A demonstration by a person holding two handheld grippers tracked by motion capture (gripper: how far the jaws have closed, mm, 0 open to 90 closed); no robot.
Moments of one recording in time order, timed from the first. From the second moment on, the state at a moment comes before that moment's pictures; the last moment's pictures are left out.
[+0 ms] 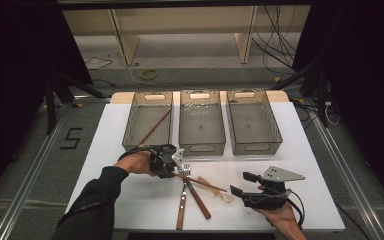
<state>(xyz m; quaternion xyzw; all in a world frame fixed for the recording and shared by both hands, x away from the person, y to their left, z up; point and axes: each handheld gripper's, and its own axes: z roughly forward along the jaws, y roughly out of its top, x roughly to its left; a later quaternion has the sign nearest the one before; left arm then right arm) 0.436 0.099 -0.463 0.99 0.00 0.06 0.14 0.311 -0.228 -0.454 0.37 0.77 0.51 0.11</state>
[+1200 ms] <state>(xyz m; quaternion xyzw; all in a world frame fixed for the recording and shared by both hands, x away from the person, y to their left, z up) 0.421 0.113 -0.424 0.97 0.06 0.11 0.23 0.312 -0.228 -0.454 0.37 0.77 0.51 0.11</state>
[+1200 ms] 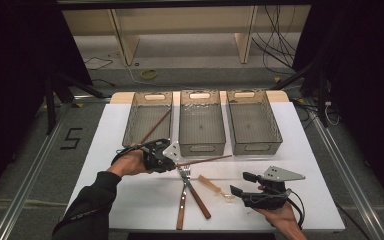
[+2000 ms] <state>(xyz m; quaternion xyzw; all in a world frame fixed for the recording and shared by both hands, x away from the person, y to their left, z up) 0.442 0.149 -0.382 0.90 0.23 0.13 0.33 0.312 -0.229 -0.455 0.37 0.77 0.51 0.10</state>
